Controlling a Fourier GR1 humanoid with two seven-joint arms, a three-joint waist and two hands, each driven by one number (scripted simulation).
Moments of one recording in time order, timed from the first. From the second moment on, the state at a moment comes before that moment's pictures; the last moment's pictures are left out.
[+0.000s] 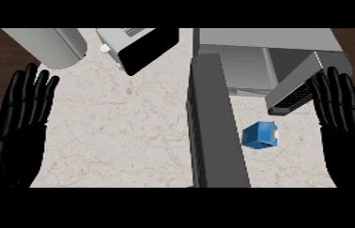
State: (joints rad) left arm 0.01 0.09 0.00 -2.10 0.00 -0.02 0.02; right arm 0.03 -0.09 0.01 -2.10 0.01 0.02 0.02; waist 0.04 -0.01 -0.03
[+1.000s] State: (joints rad) left arm 0.46 0.01 -0.32 -2.26 -0.06 0.26 -0.15; right arm 0.43 -0.08 0.13 -2.44 -0.03 0.18 -0.07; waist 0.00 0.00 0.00
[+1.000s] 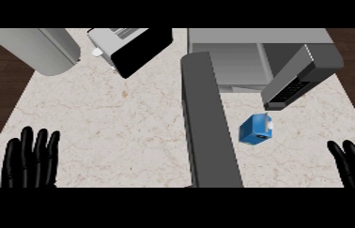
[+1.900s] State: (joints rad) left arm 0.89 0.12 -0.40 -2.31 0.04 0.17 -0.52; right arm 0.45 -0.01 0.17 -2.21 0.20 0.12 -0.27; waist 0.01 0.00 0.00
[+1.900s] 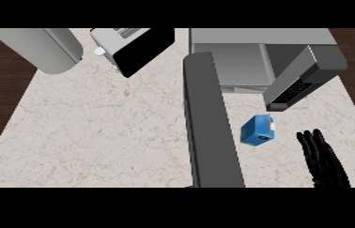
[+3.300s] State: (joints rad) left arm 1.15 0.24 -0.28 -2.29 0.21 0.02 -0.80; right arm 0.00 -0.07 -0.08 -1.45 0.27 0.00 -0.51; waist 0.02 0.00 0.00
